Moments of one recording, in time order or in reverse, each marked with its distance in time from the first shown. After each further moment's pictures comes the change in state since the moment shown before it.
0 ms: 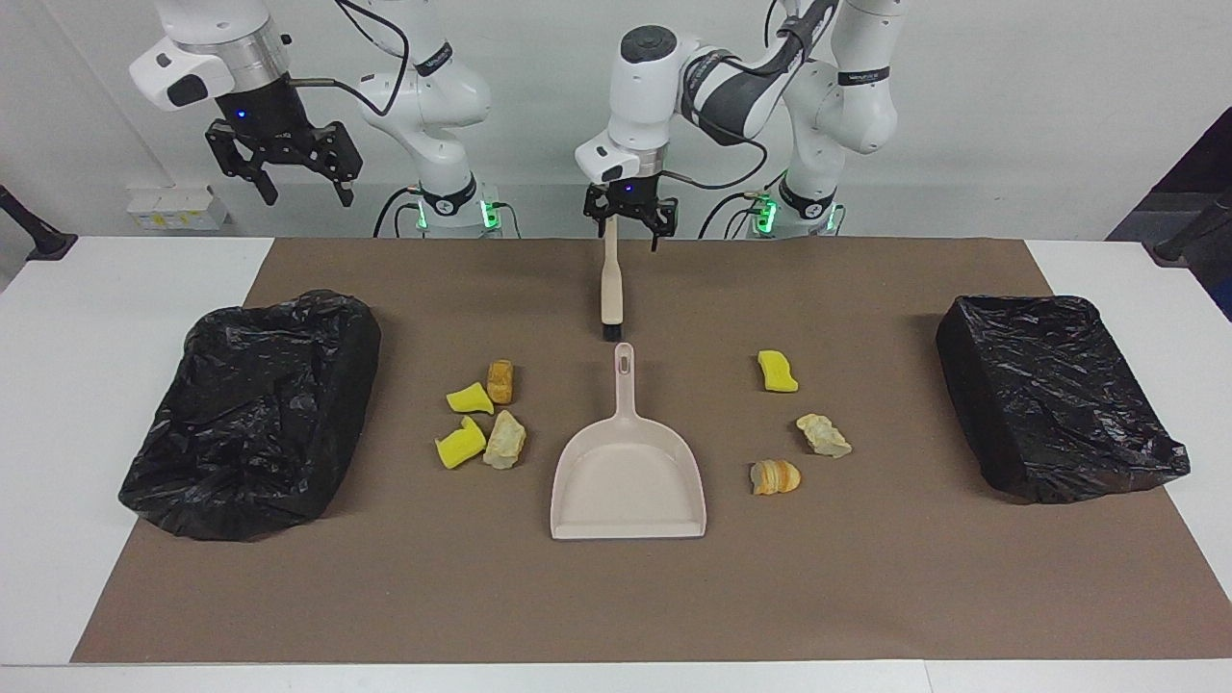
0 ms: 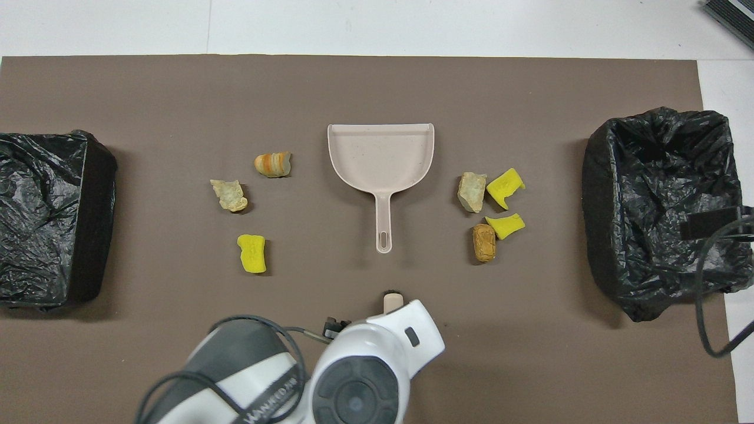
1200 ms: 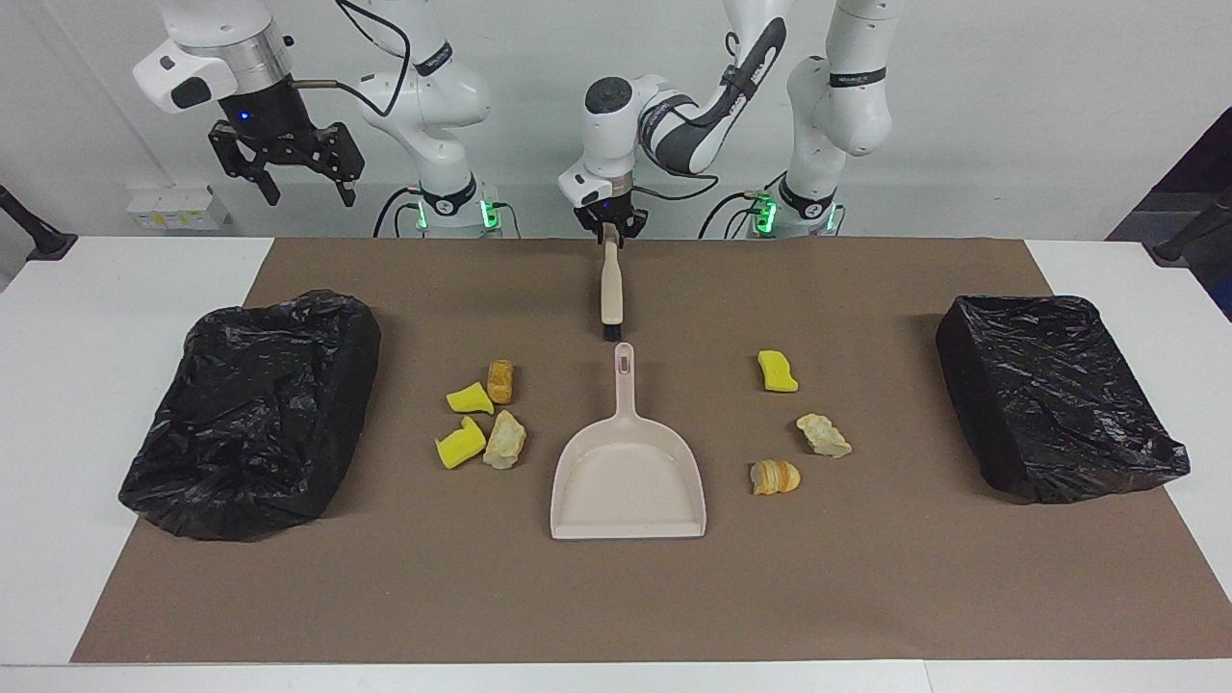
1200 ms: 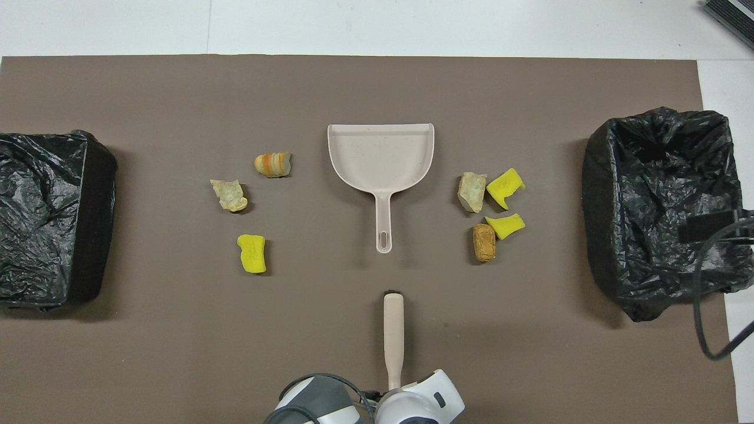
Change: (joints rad) left arm -0.135 0.070 0.004 -0.151 -0.108 0.107 -0.111; right arm 0.001 -0.007 0.001 -0.013 0.000 -0.001 0.000
